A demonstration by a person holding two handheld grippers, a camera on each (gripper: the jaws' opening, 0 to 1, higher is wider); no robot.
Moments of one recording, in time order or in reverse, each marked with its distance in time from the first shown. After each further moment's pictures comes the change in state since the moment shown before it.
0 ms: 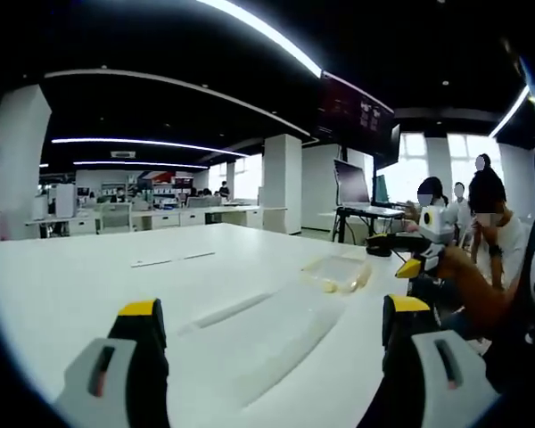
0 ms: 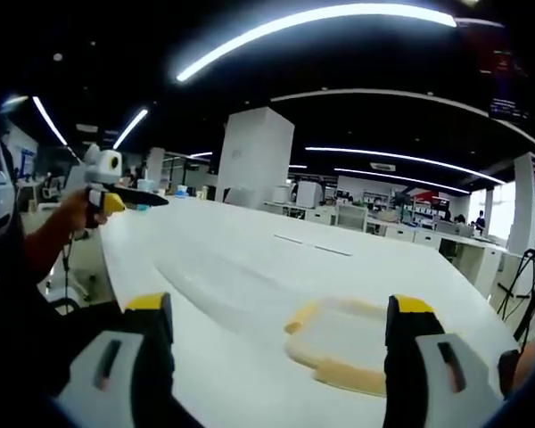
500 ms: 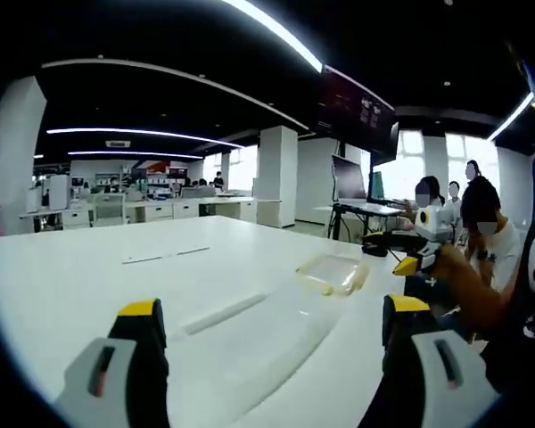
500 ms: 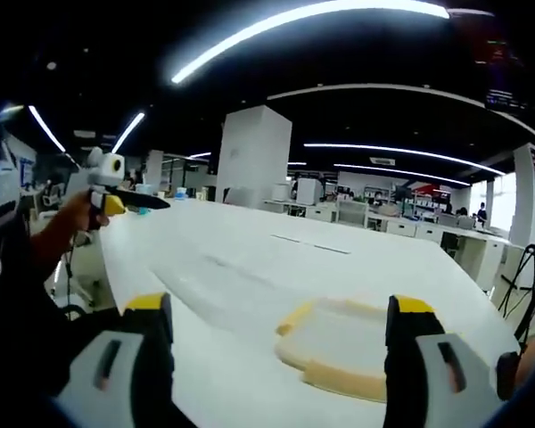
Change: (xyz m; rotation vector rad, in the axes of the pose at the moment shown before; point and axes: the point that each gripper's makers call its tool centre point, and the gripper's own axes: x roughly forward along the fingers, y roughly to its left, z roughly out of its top) left arm 0.019 0.015 0.004 -0.039 0.046 -0.029; right arm 0.014 -0.017 0.000 0.034 0.029 0.022
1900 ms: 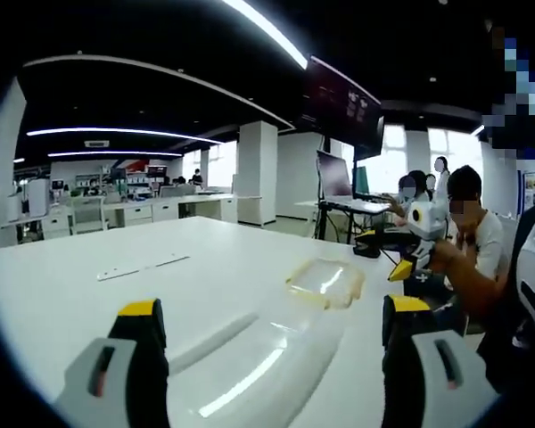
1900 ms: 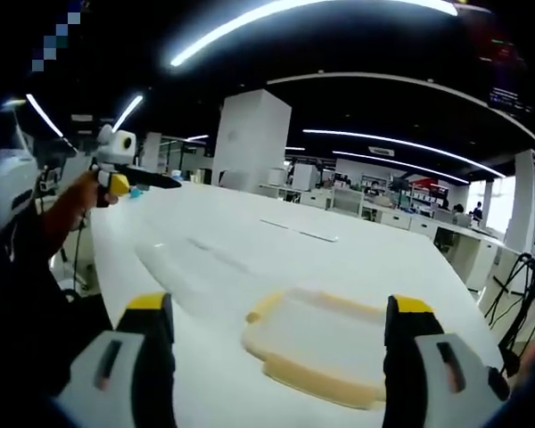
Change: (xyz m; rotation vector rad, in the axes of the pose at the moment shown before) left arm 0.060 -0.013 0.014 0.046 0.038 -0.106; right arm -0.006 -0.042 -0.007 -0.038 0.069 -0.030
